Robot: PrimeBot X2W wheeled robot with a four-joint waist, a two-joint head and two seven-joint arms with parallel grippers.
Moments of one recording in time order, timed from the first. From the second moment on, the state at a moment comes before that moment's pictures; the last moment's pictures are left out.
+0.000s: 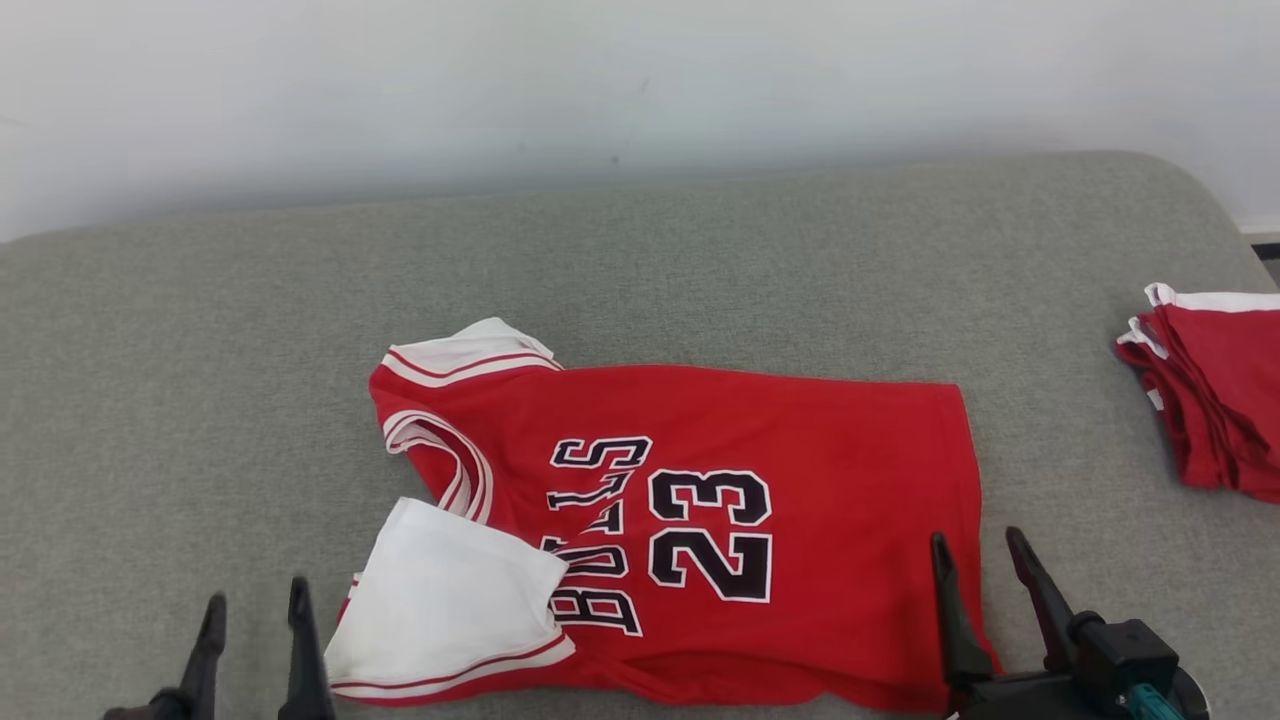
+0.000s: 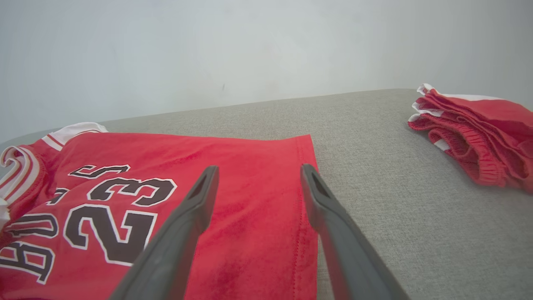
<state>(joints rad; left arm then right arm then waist) 0.05 0.33 -0.23 0.07 -0.63 0.22 -0.25 0.02 -0.05 -0.05 0.17 0.10 0.13 -0.23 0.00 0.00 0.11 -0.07</state>
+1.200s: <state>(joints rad) 0.08 0.06 -0.05 -0.02 -0.14 -0.11 -0.26 -0.34 -0.11 -0.26 0.29 0.07 0.13 0.68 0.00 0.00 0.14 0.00</state>
